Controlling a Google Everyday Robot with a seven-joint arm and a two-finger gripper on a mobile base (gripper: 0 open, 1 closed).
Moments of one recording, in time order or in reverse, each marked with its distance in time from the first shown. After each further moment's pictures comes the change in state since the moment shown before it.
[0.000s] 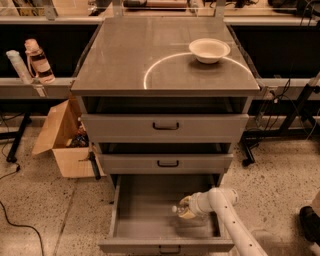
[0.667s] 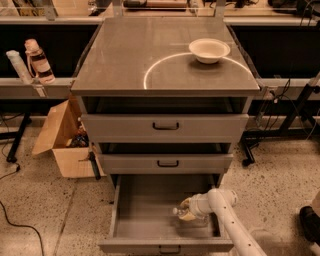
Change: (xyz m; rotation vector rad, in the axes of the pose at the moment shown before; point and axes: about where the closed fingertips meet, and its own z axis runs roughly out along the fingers) arm 0.012 0.004 0.010 -0.017 0.022 0.026
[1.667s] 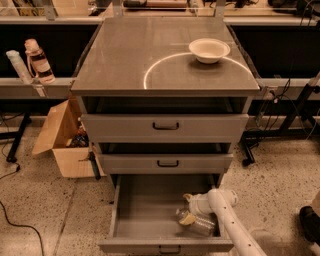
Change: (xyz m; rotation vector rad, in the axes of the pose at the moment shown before) arm 0.000 0.000 0.000 0.000 0.000 0.000
